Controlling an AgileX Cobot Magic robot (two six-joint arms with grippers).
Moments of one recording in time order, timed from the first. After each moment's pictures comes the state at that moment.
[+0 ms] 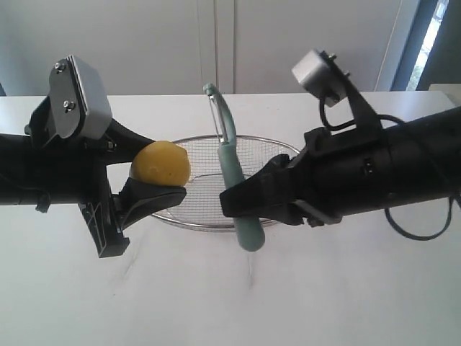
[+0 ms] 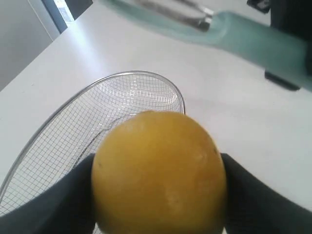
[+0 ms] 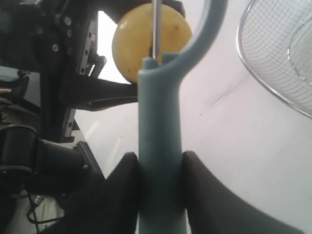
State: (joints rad) left arm -0.48 1.23 -0.67 -1.58 0.55 2.11; right arm 0.40 1.26 -0.78 1.23 0.87 -0.94
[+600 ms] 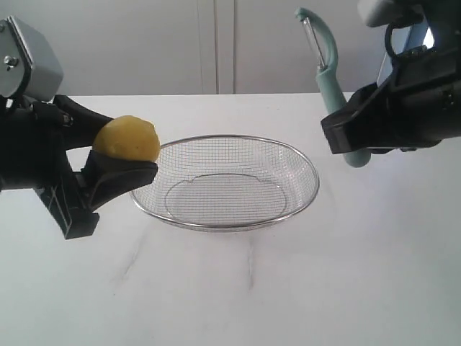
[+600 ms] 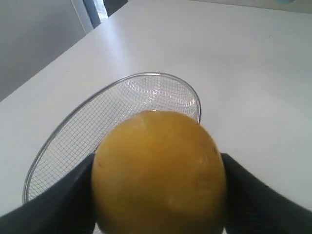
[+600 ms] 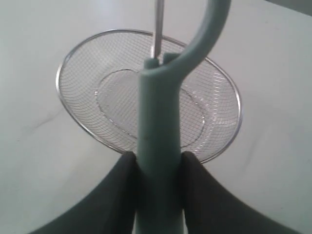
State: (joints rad) left arm -0.48 1.05 -0.69 -1.25 0.47 1.59; right arm 0.40 1.09 -0.96 0.30 0.67 -0.33
